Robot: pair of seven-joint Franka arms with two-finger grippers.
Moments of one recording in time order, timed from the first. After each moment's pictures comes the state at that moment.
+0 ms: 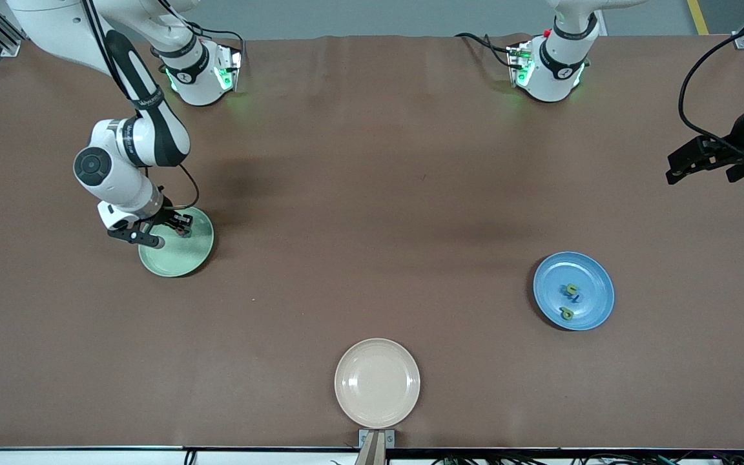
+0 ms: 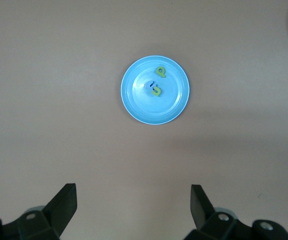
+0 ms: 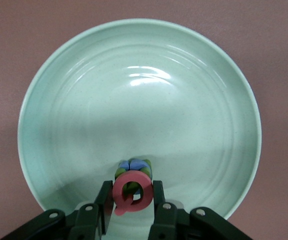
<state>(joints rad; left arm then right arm) 0.07 0.02 -0.12 -1.55 0.02 1.57 -0.06 0.14 0.23 -0.10 -2.44 0.02 2.64 0.26</state>
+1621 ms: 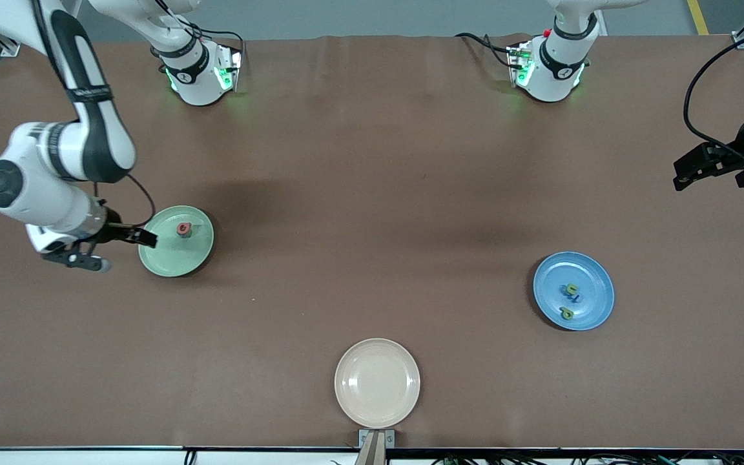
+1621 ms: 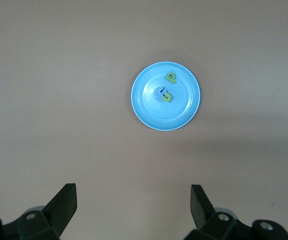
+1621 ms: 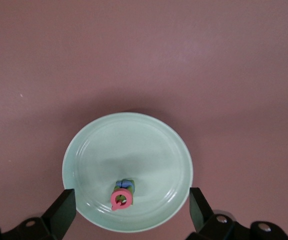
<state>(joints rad) 0.07 0.03 -0.12 -1.54 0.06 1.60 -0.06 0.05 0.20 -0.10 -2.00 0.02 2.12 0.14</state>
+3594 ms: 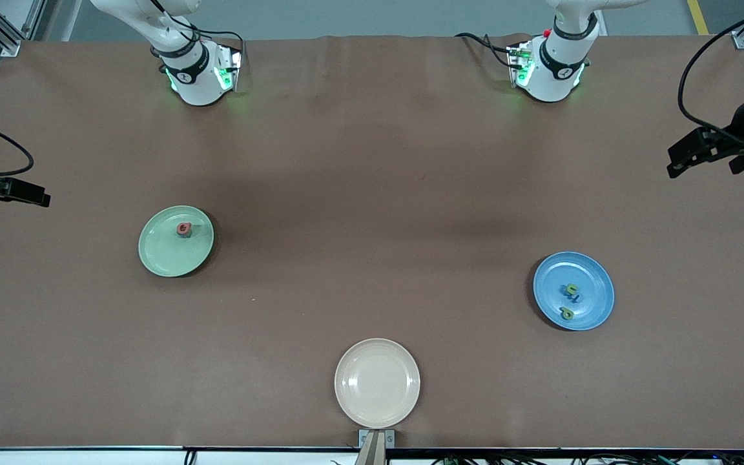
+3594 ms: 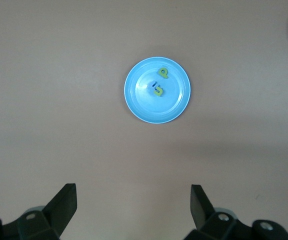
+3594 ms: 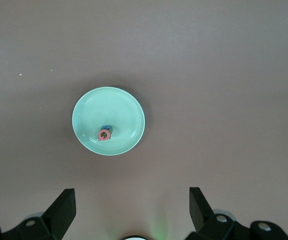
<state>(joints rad) 0.07 -0.02 -0.14 -1.53 0.04 1.53 -0.12 -0.02 0.19 -0.09 -1.41 -0.04 1.42 -0.01</state>
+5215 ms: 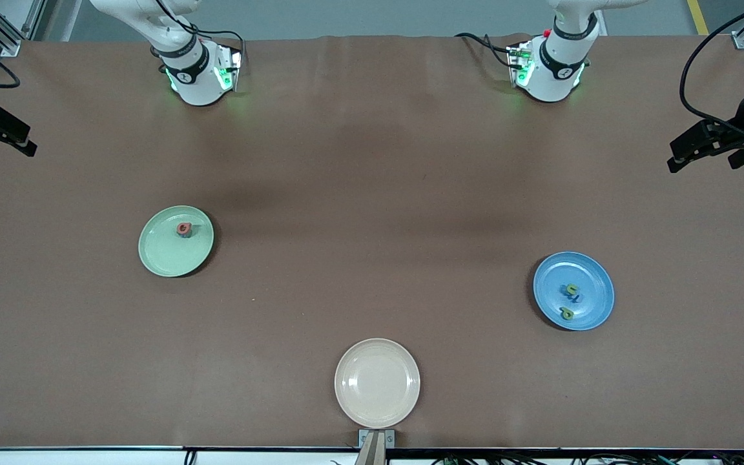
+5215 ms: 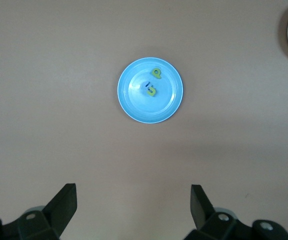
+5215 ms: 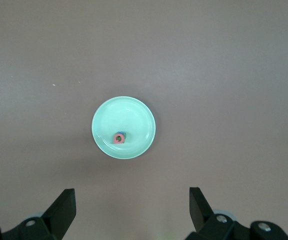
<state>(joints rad) 0.07 -0.01 -0.13 -1.52 0.00 1.54 -0.12 0.01 -0.13 -0.09 -1.64 -0.01 1.54 -0.01</state>
